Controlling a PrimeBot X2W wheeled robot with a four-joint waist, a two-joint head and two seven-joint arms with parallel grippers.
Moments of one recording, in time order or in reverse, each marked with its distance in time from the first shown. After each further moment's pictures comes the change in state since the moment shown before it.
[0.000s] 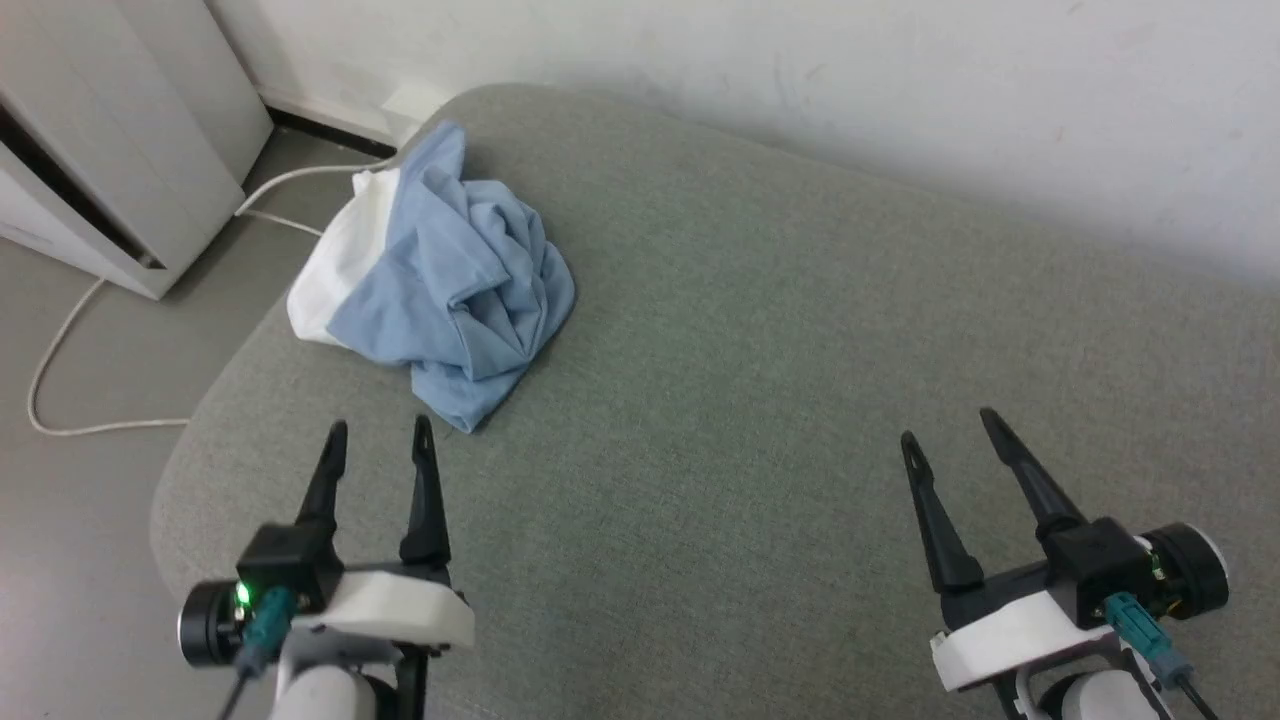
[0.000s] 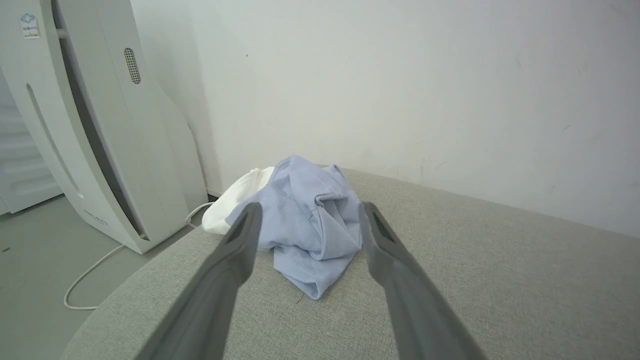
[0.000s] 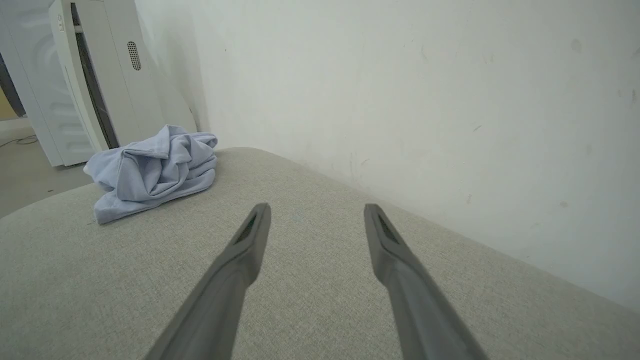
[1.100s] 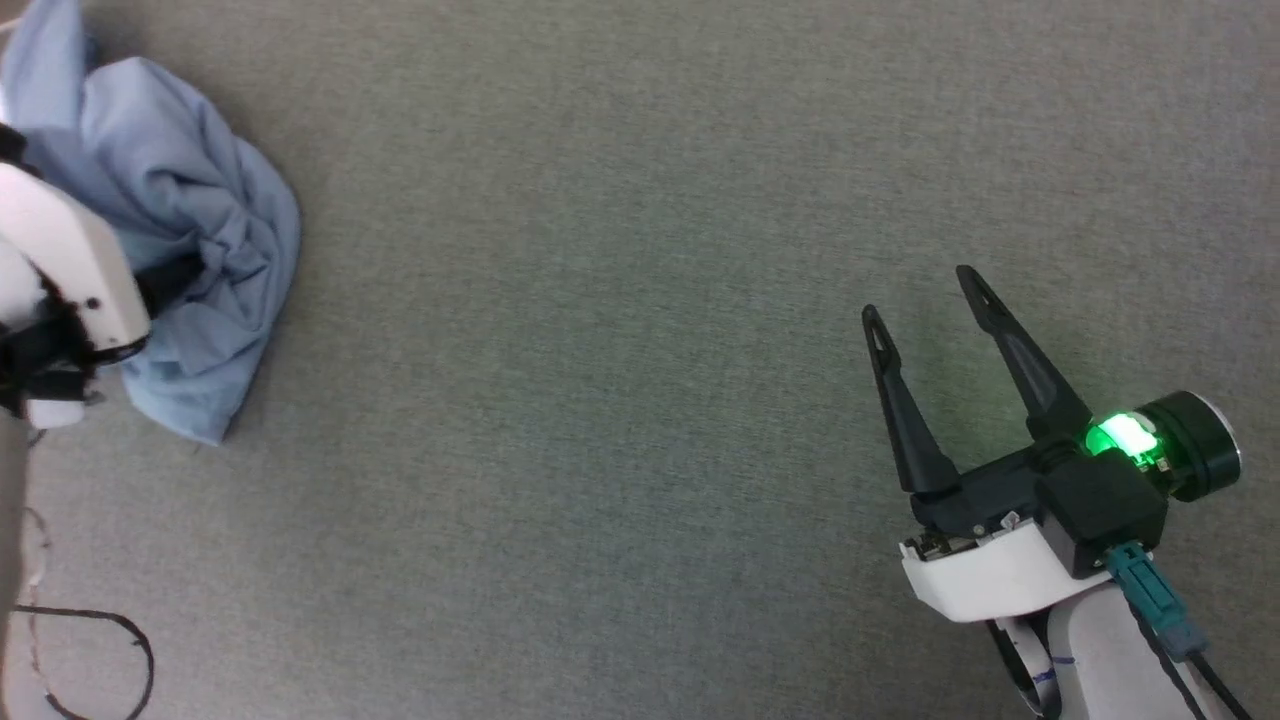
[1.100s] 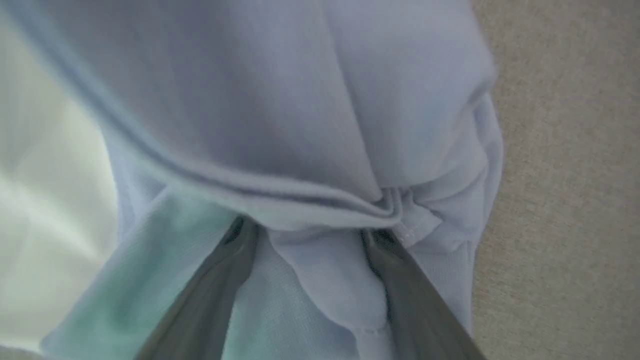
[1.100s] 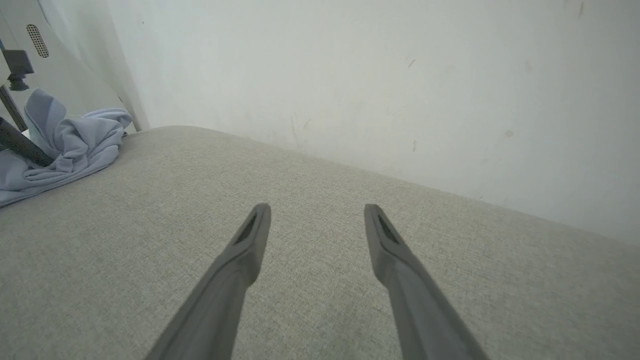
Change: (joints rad) left arm -0.799 0.504 -0.115 0.640 -0.604 -0.201 0.981; right arm -0.143 0.002 0.085 -0.179 -0.069 0.000 -0.007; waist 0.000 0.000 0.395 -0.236
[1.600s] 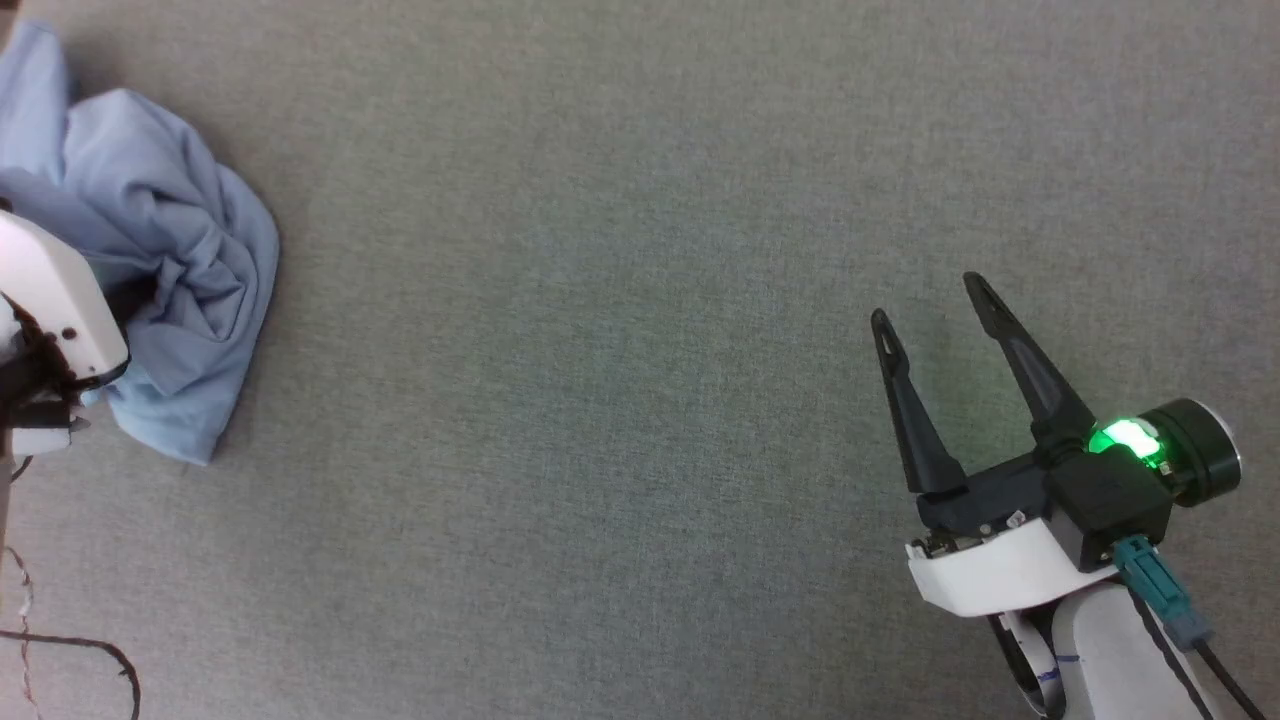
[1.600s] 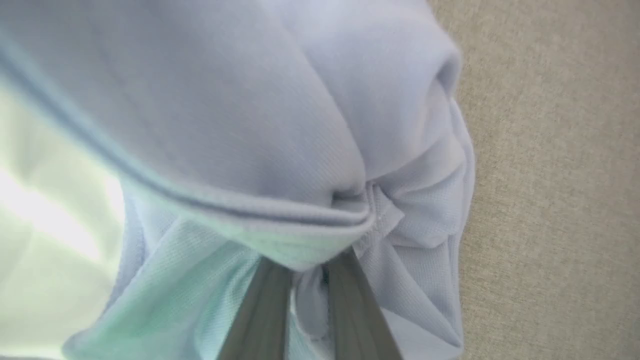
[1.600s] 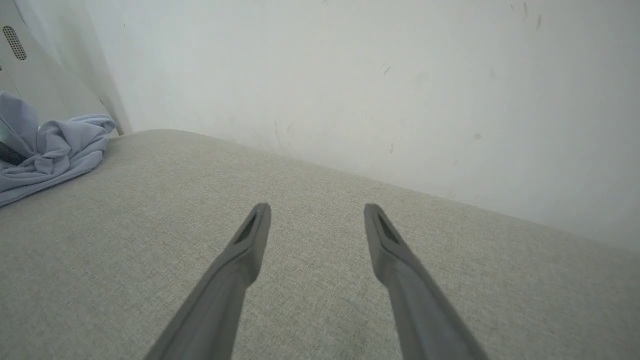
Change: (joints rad) left arm 0.040 0.077 -0.067 -0.015 -0.129 0.000 -0.050; right arm 0.000 0.000 -0.013 0.024 0.024 0.000 0.000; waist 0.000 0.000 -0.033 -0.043
